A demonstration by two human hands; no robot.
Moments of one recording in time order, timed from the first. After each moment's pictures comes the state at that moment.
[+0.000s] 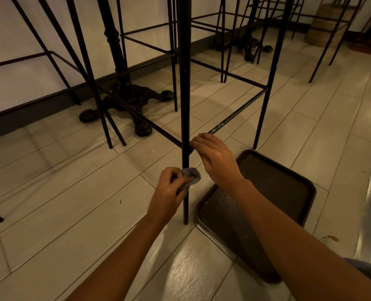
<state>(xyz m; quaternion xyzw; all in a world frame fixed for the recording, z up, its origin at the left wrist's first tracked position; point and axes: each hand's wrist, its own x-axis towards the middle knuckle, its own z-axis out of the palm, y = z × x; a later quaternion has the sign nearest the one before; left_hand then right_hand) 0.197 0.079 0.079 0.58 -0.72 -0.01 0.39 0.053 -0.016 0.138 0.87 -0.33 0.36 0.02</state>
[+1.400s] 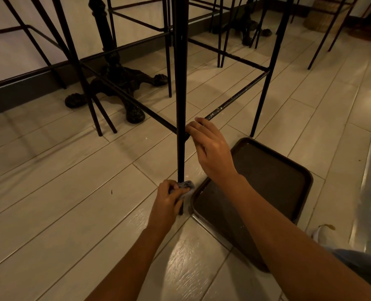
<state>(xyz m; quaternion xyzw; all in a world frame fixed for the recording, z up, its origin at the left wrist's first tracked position) 0.183 0.097 0.011 0.64 -0.66 -0.11 0.38 0.065 -0.010 0.122 0.83 -0.33 0.45 -0.01</state>
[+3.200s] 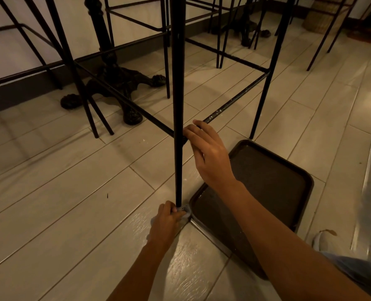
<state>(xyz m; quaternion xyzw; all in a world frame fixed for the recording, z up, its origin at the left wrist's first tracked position) 0.173 0.107 -0.028 0.71 -0.62 -0.21 0.26 0.067 -0.009 0.117 0.82 -0.34 0.47 0.00</state>
